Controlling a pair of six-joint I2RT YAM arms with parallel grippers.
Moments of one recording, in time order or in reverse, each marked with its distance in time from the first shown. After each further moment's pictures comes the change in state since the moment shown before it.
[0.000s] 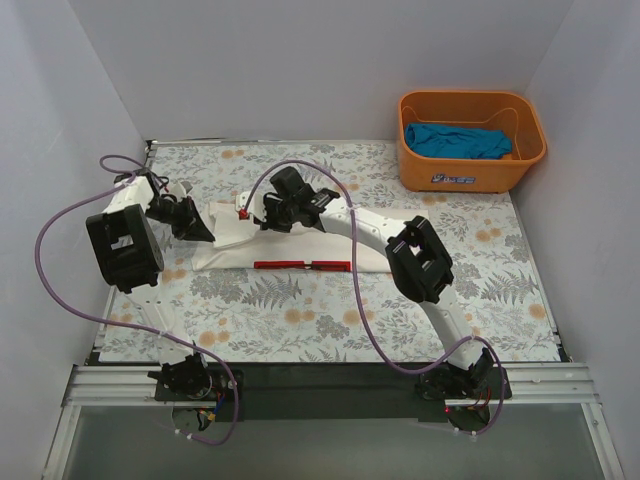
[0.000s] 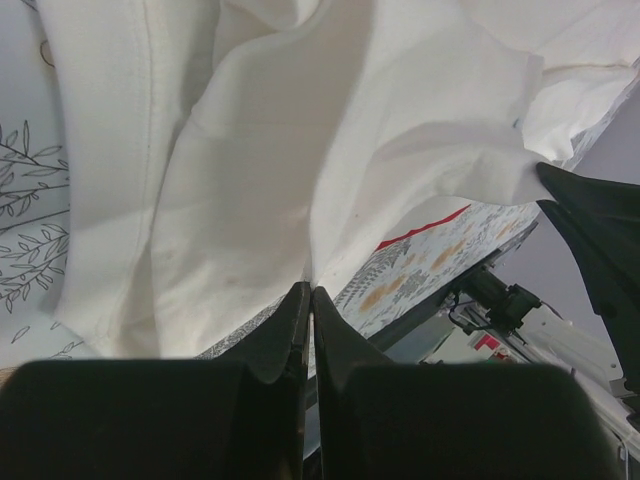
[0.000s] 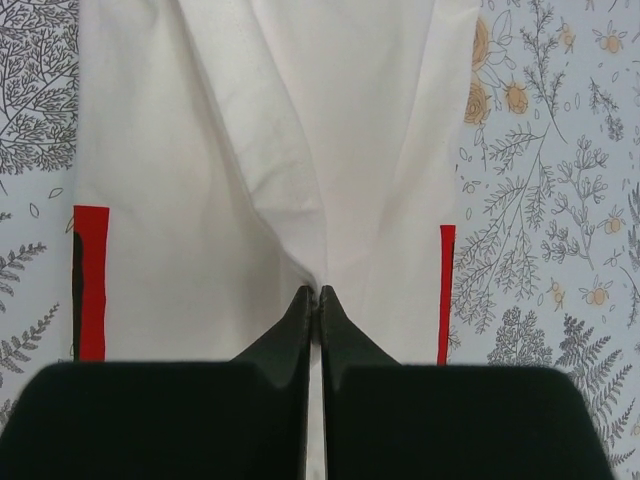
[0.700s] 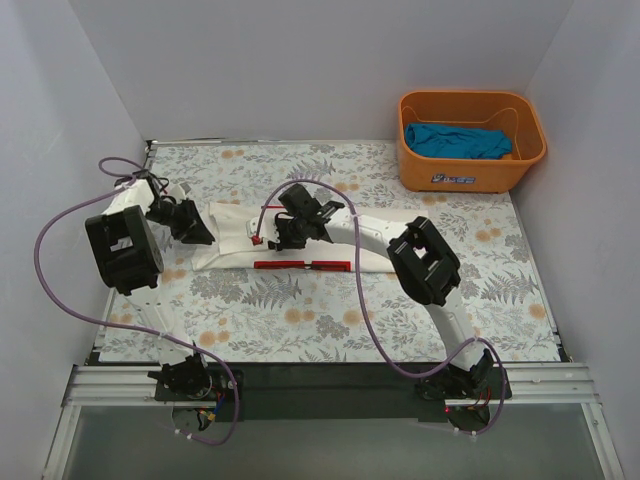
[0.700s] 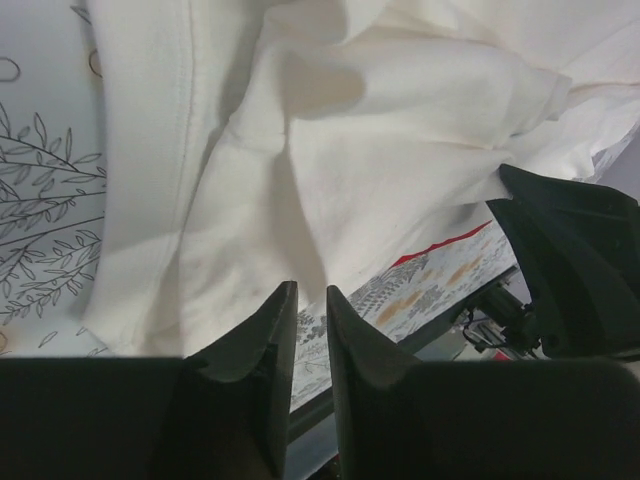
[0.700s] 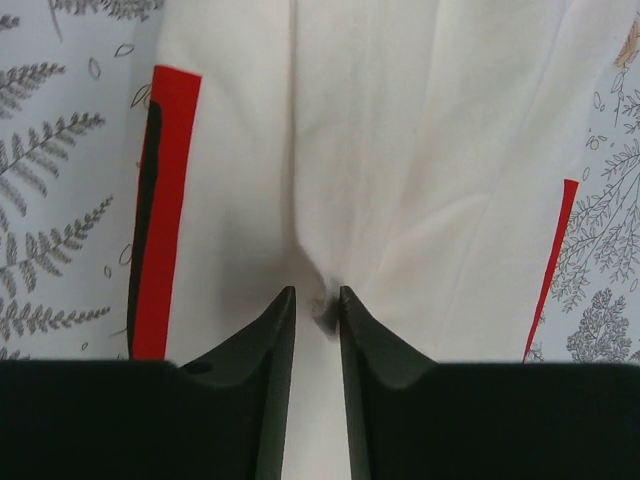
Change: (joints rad) left arm 0.002 -0.023 -0.068 0.069 -0.037 -0.024; right arm 0.001 -0.038 -0.174 -0.011 -0.005 -0.145
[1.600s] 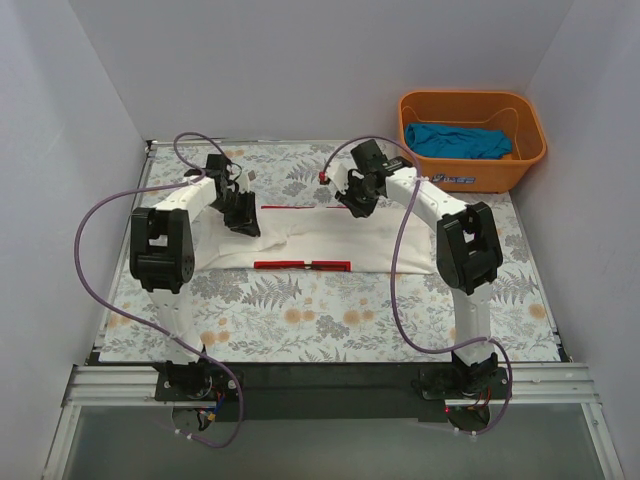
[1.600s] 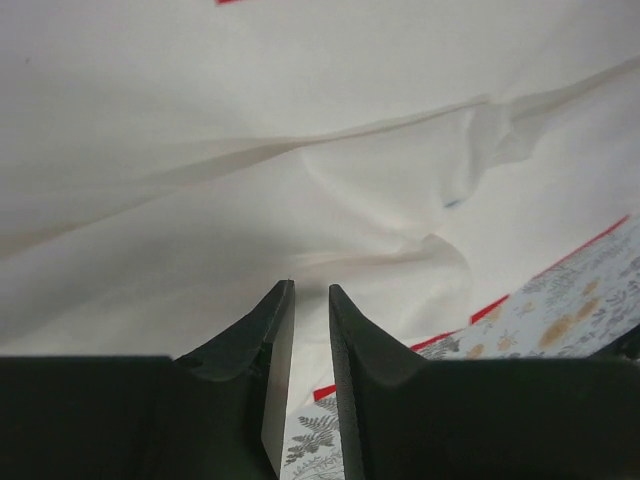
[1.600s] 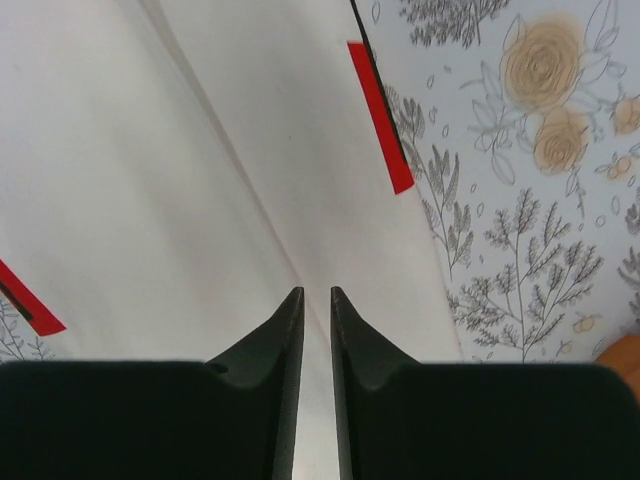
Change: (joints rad) left arm -0.401 -0.058 -0.013 0.293 -0.191 -0.047; right arm -0.354 -0.146 0.023 -0.377 0.098 0.212
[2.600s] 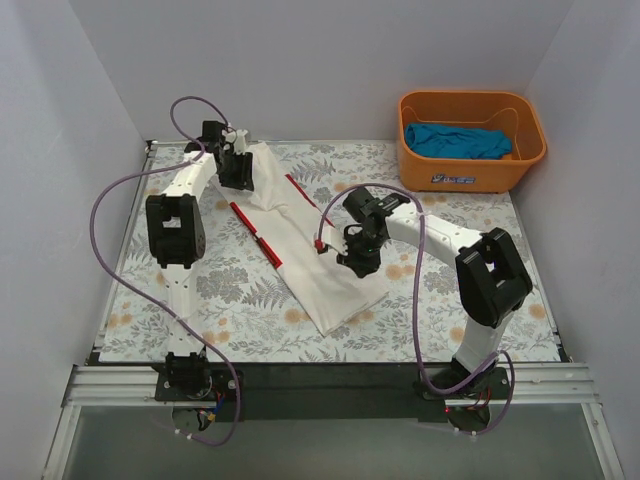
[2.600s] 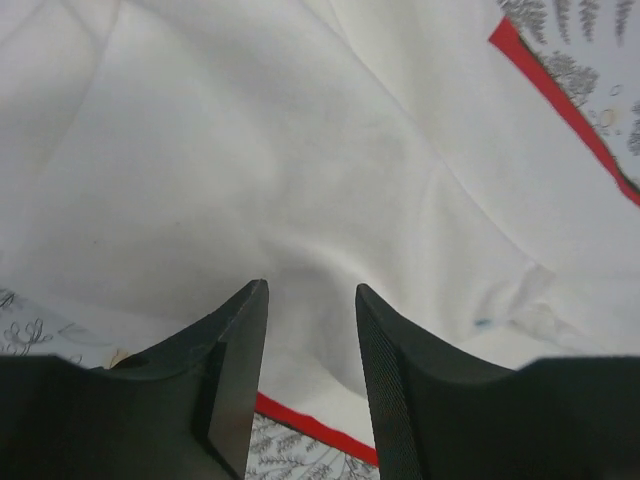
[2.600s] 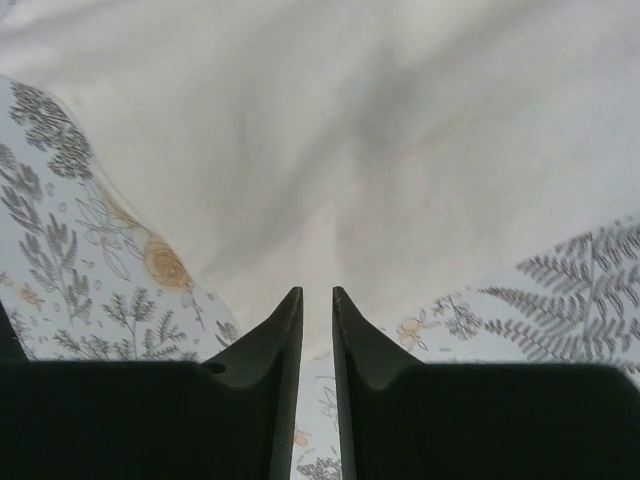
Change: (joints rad) left arm 0.043 0.418 0.615 0.039 -0.145 0.157; right arm 0.187 -0.292 -0.430 -0.196 -0.130 -0.192
